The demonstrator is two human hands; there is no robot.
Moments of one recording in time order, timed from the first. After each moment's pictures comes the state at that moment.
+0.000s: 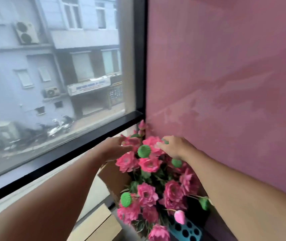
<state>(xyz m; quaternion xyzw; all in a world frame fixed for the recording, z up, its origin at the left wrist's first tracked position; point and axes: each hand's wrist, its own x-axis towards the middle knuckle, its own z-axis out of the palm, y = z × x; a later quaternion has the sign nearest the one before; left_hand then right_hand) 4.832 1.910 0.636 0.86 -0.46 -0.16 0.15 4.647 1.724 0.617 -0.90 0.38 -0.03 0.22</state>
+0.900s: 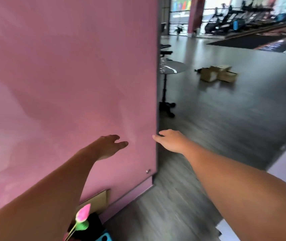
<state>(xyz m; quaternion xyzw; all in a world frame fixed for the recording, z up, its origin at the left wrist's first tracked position) 4.389 1.623 0.621 0.44 -0.86 -0.26 -0.04 4.153 1.771 0.596 -0.46 0.84 -0.18 0.21</state>
